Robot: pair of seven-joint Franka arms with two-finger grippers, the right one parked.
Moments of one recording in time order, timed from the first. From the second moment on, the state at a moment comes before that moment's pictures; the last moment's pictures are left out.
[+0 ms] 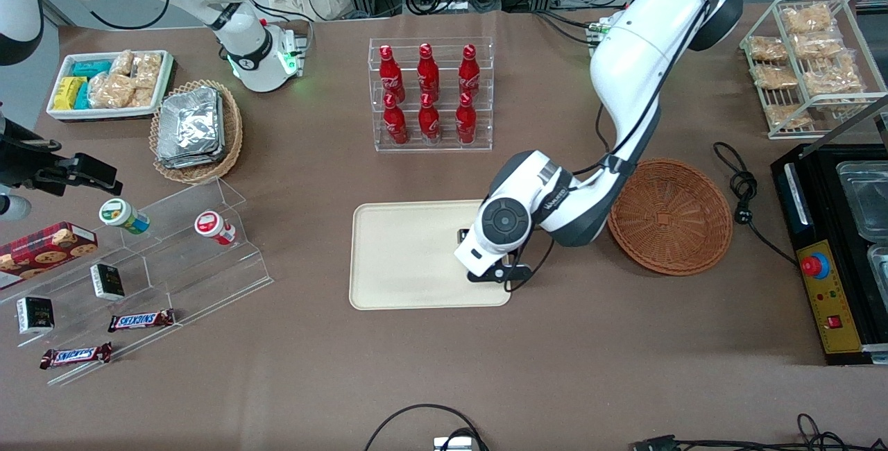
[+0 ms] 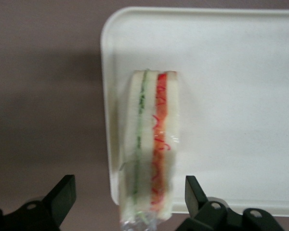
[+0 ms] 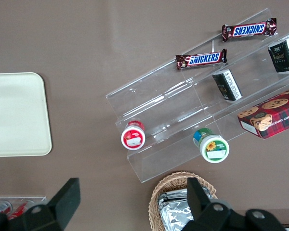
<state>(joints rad) -0.35 0.83 -0.36 -1.24 0.14 1.83 -0.74</state>
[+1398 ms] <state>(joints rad) -0.05 0.18 -0.36 -1.78 0.10 1.70 -0.45</state>
